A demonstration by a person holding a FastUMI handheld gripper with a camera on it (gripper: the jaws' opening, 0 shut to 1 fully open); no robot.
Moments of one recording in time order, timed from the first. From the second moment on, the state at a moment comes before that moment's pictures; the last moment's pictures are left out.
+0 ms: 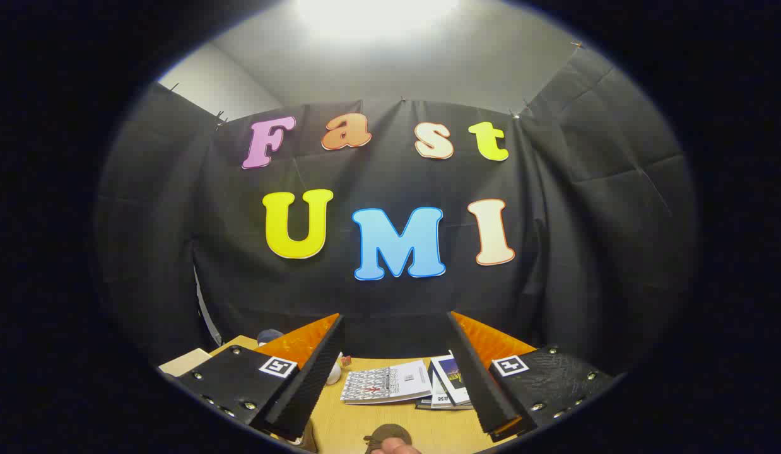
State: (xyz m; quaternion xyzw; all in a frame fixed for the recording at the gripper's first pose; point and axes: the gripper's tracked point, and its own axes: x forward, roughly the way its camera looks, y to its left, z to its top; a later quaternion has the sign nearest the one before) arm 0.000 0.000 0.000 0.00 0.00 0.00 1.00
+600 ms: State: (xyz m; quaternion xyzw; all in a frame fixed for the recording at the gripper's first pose) arm 0.010 0.003 0.006 0.02 -0.01 0.00 1.00
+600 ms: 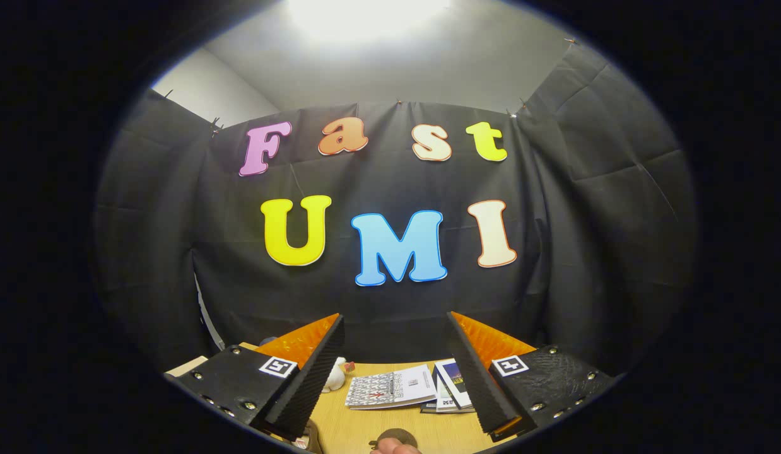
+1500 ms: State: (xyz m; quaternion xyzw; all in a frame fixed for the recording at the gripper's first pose) arm 0.022 0.080 -0.074 0.09 0.08 0.11 0.99
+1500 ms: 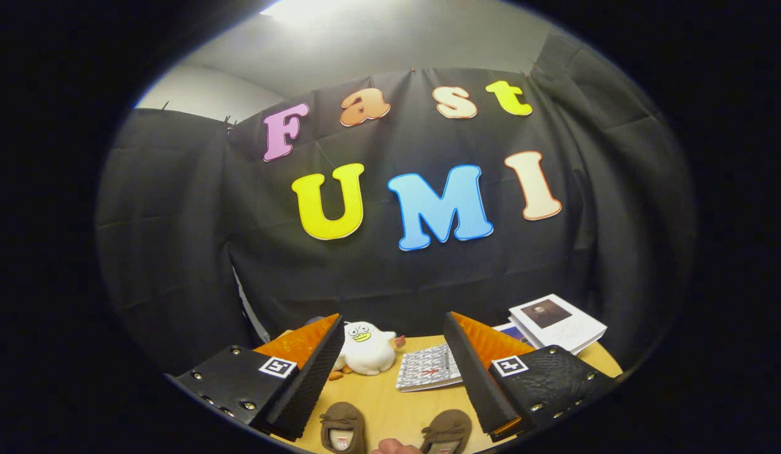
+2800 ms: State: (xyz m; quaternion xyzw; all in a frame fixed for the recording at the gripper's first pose) arm -0.031 0.291 -0.286 0.34 0.40 0.34 0.78
